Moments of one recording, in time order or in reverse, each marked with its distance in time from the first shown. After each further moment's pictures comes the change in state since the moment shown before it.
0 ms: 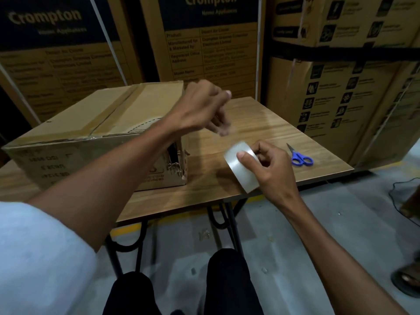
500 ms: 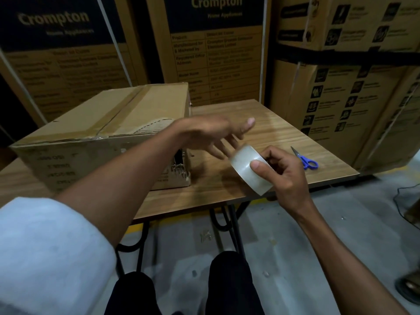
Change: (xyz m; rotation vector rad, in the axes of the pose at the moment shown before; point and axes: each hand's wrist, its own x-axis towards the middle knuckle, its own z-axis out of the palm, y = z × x) left_hand 0.008 -0.017 0.014 -0.012 -0.486 -0.392; right_hand -0.002 0.015 -0.012 0.176 -0.108 -0.137
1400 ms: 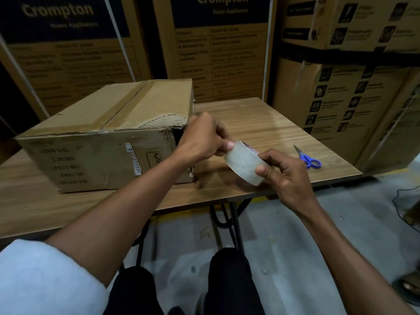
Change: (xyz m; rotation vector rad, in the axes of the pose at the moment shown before) left_hand -0.016 -0.033 0.025 0.102 0.627 0.176; right_hand 0.000 0.016 -0.009 -0.246 -0.050 -0.062
